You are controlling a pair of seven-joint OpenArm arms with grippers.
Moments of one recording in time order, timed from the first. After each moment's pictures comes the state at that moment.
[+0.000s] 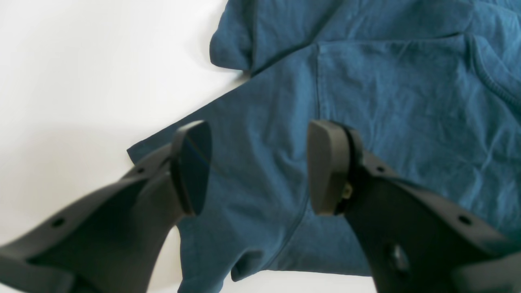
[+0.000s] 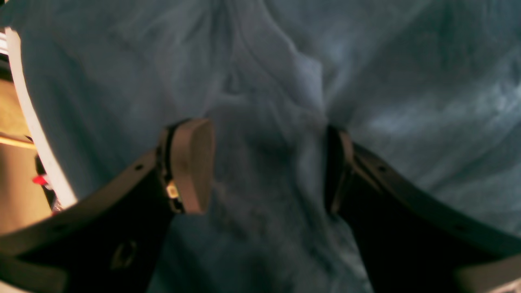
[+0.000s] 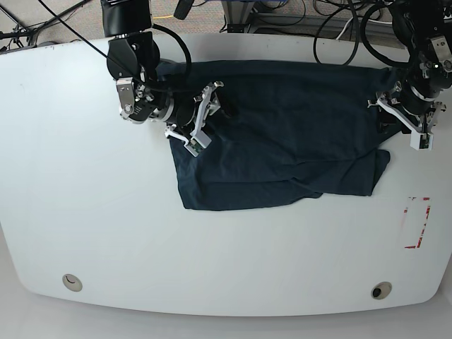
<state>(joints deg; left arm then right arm) 16.0 -15.7 -30.5 113.1 -27.1 -20.1 60.8 -2.4 6.7 -6.4 87.4 28.7 40.6 -52.0</state>
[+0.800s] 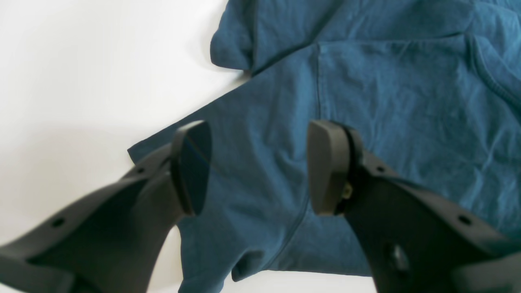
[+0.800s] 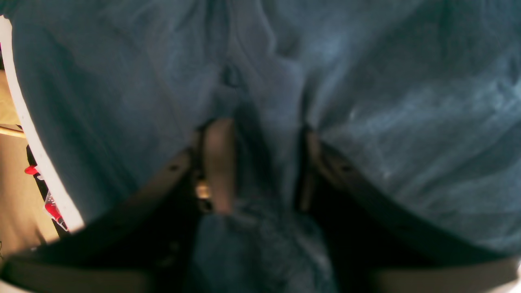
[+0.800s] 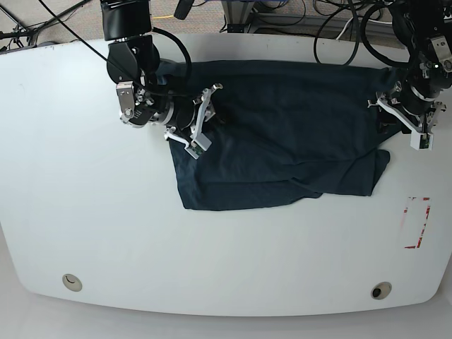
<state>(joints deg) 16.0 -15.7 -30.5 113.1 -27.1 -20.1 60.8 -0.9 6.7 -6.4 85.9 28.2 40.6 -53.9</state>
